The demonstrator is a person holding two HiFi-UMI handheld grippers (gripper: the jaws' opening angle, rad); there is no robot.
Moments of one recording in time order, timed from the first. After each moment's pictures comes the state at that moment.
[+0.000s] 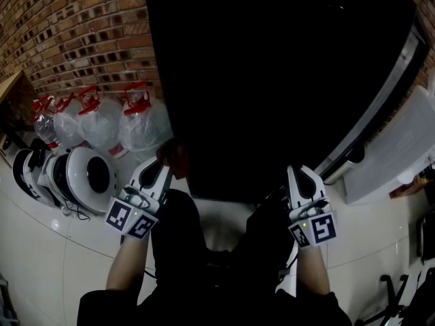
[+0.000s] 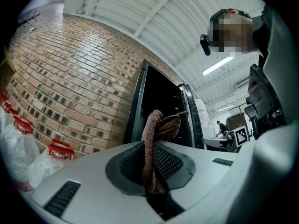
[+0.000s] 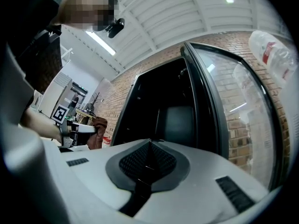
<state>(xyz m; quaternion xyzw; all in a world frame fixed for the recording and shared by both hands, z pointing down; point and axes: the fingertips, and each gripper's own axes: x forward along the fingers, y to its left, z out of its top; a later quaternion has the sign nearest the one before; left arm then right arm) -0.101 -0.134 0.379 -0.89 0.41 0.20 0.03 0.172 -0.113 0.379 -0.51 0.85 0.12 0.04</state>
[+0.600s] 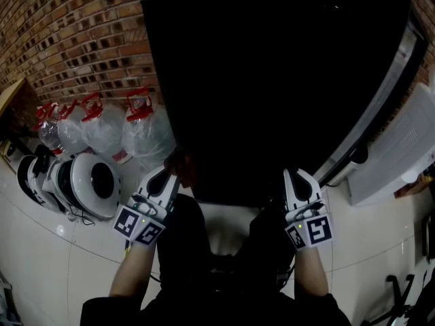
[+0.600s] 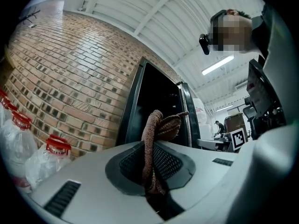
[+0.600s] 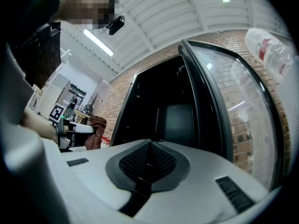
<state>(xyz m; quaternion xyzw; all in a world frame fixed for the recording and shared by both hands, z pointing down) -0.087 -0.129 0.388 -0.89 0.40 0.19 0.02 0.168 -0.118 0.395 -0.51 0.85 0.11 0.05</state>
